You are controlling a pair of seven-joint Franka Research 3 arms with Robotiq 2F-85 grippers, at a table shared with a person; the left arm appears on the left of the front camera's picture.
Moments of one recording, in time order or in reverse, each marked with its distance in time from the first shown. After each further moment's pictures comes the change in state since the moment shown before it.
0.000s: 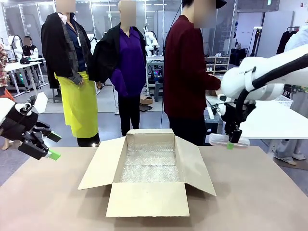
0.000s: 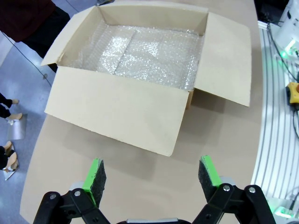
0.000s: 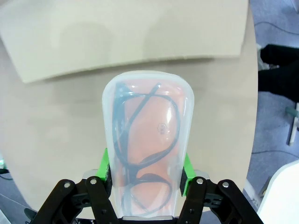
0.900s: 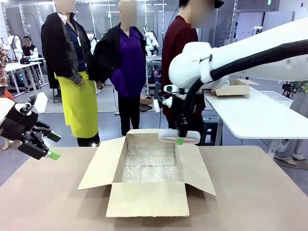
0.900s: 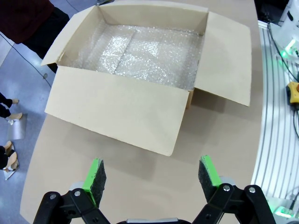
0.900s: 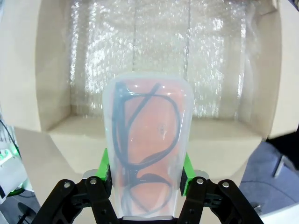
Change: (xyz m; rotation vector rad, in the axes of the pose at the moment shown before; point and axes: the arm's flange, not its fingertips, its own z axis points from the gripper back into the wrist) left arm 0.000 0.000 0.000 0.000 0.003 -0.001; right arm 0.213 0.066 0.007 0.030 0.002 0.133
